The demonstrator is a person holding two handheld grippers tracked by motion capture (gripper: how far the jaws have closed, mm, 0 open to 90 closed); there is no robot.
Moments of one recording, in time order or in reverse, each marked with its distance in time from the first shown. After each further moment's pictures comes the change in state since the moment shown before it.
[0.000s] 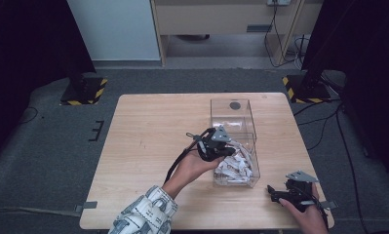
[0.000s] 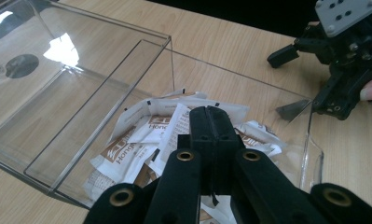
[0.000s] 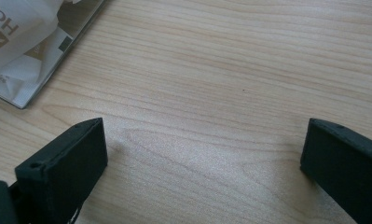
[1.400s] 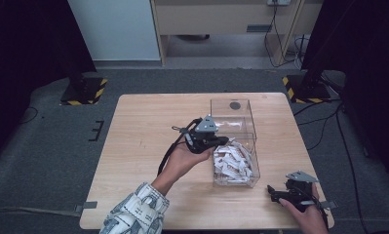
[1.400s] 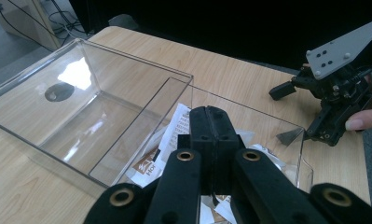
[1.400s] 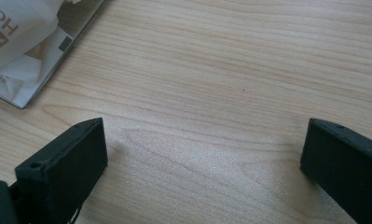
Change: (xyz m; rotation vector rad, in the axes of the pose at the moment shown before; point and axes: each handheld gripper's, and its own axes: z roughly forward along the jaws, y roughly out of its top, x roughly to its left) left arm 0.014 0.008 -0.043 -0.123 0.035 -0.022; right arm 0.000 0.000 0.000 0.000 0.000 0.000
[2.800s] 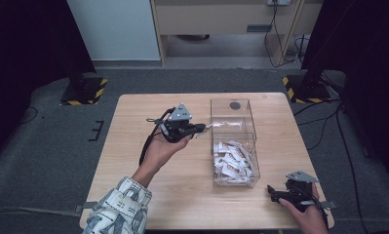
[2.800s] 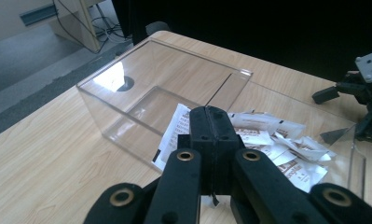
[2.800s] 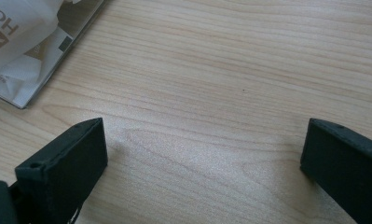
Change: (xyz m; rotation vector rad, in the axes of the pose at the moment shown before) left arm 0.048 -0.017 -0.047 -0.037 0.116 -0.049; right arm 0.000 0.000 0.000 0.000 0.000 0.000
